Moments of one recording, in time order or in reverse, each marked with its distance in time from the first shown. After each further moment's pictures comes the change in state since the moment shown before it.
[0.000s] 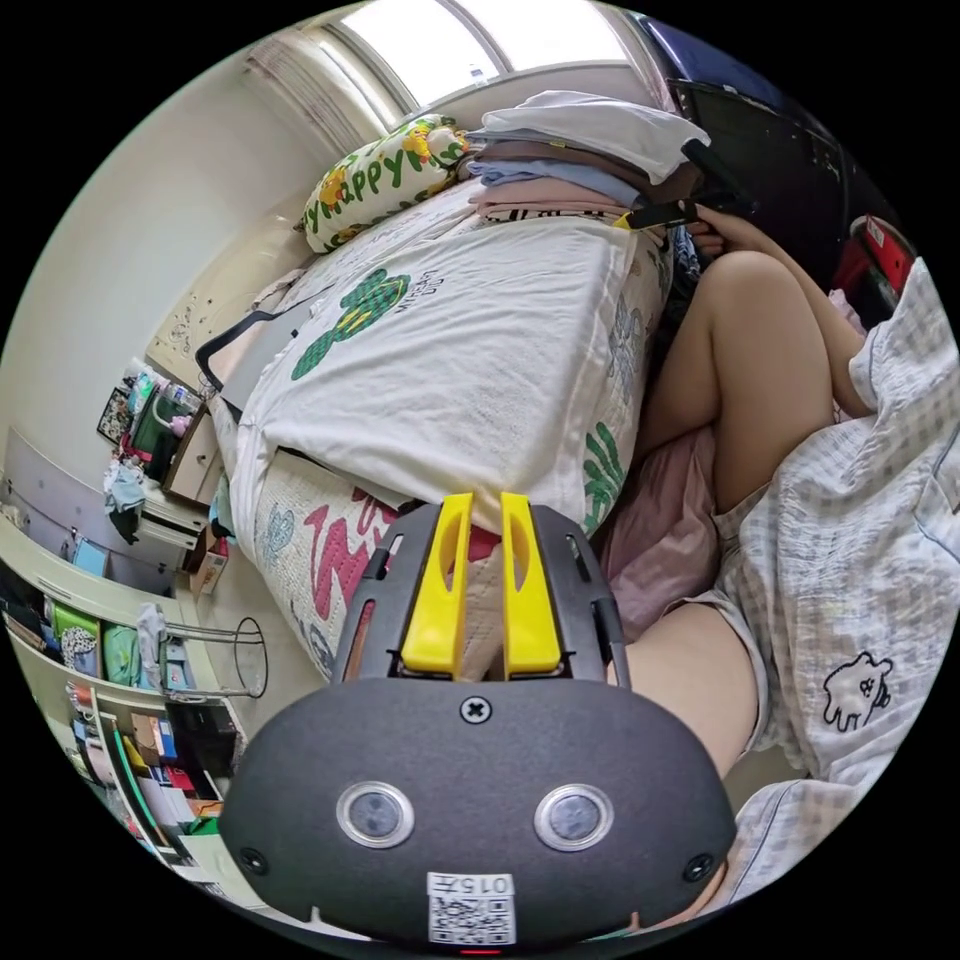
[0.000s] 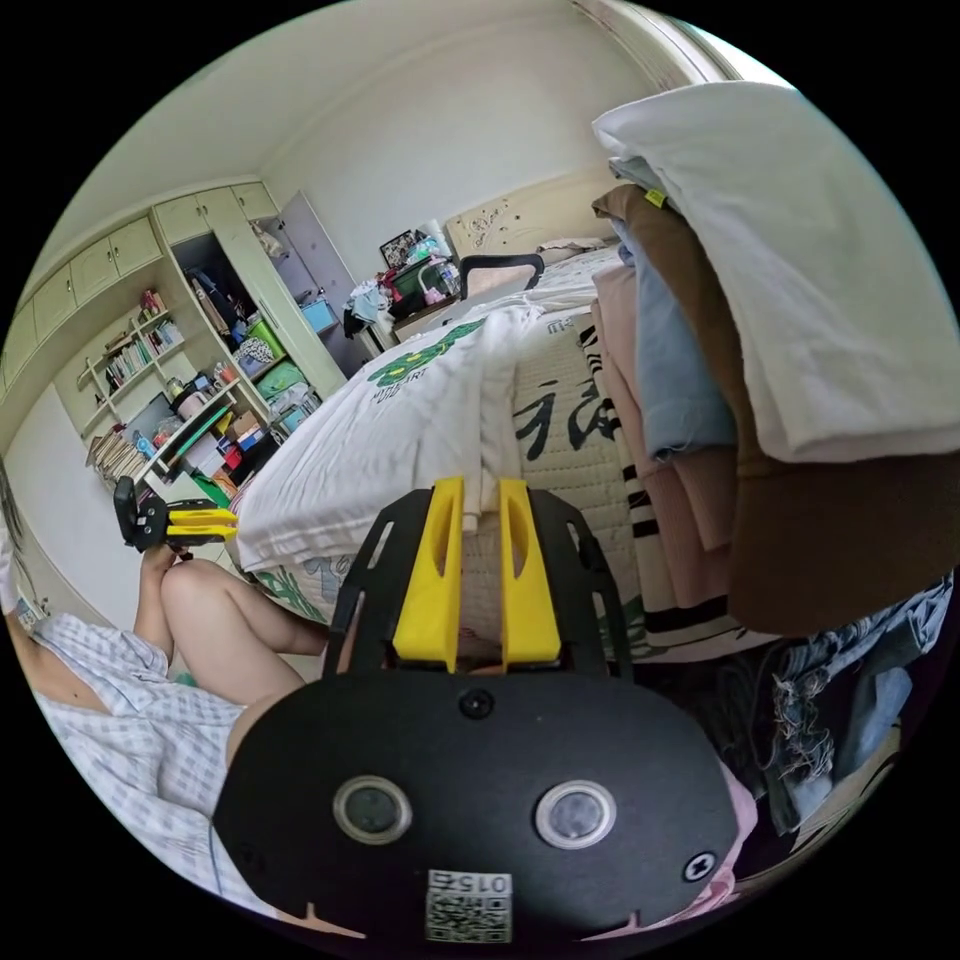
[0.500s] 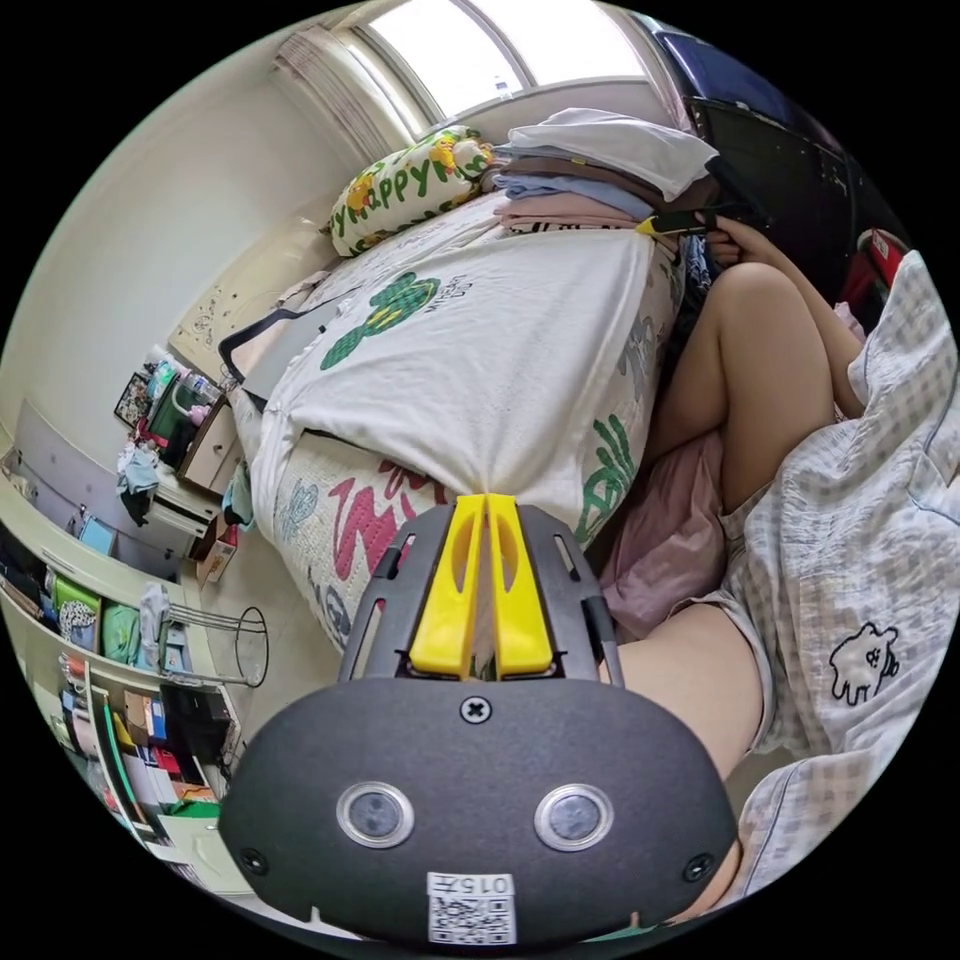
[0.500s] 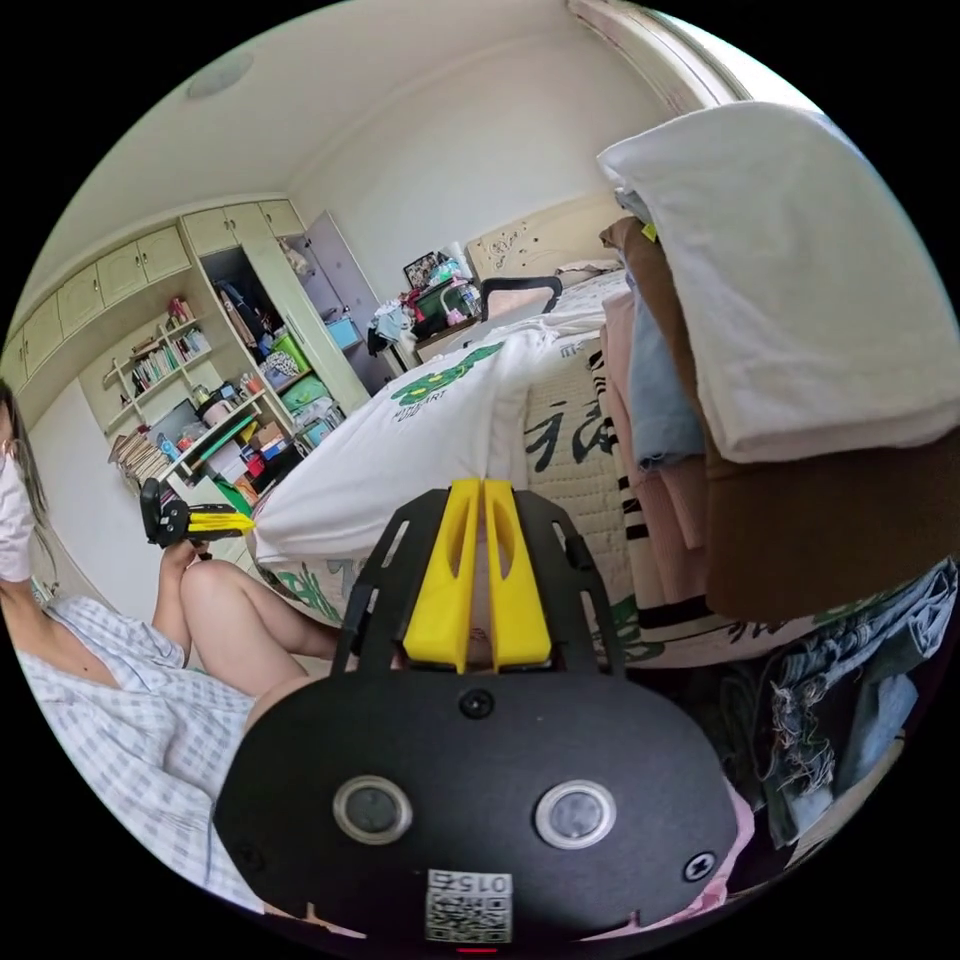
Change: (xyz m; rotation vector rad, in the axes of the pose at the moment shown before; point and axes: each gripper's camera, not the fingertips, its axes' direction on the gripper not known) left arm -0.009 0.031 -0.030 0.038 -0.062 -0.069; right arm 0.003 -0.007 -0.051 0.034 -0.068 -0.035
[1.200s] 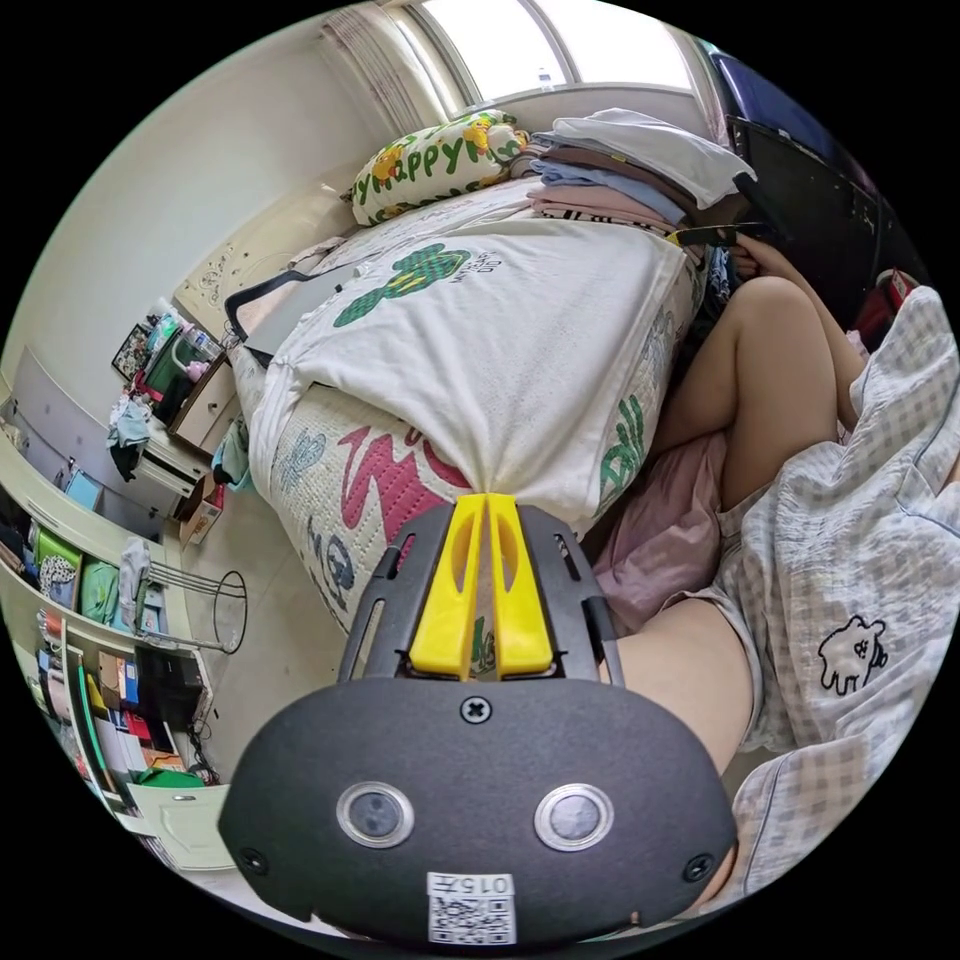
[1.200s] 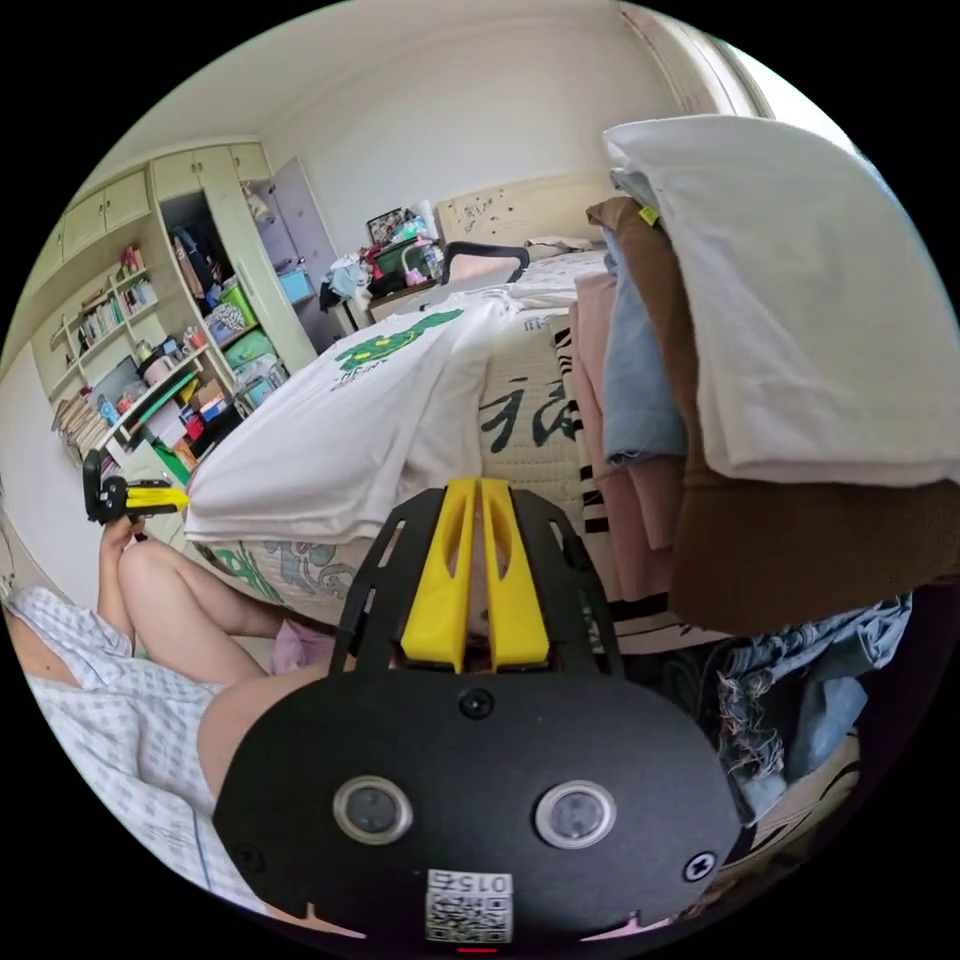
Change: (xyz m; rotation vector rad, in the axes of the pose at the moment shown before) left arm -0.020 0.021 0.010 -0.027 0.045 -0.083; right arm 0.002 -0.021 0.016 -0.022 0.190 0.015
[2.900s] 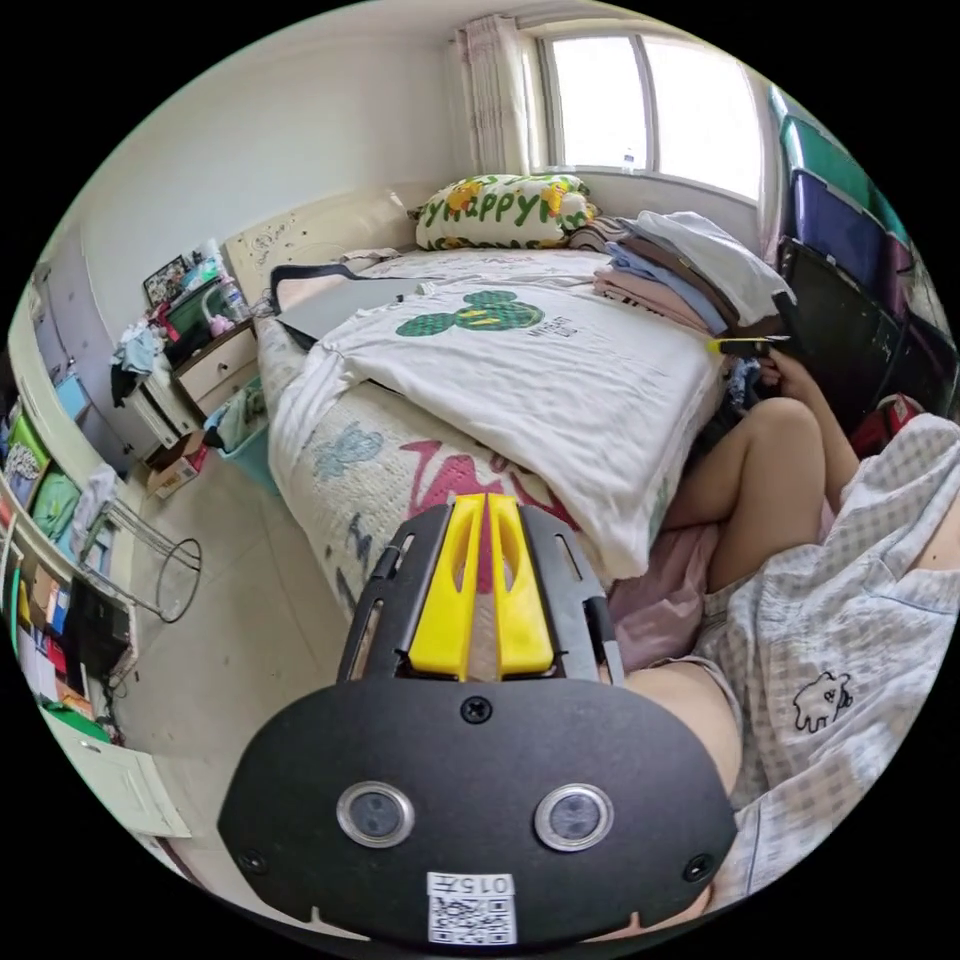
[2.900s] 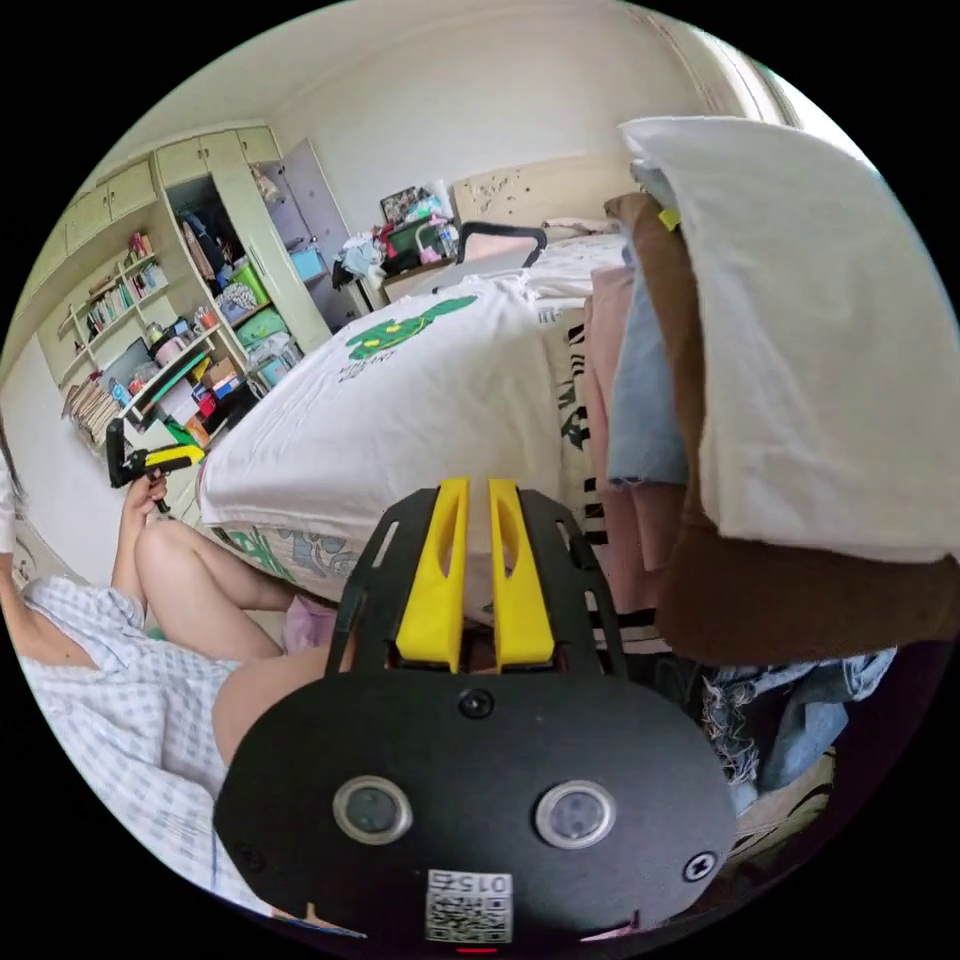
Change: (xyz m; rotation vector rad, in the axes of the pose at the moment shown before) left arm -0.089 0.101 0.085 0.147 0.041 -0.266; right arm 0.032 0.037 0.150 -0.226 -0.053 -0.099
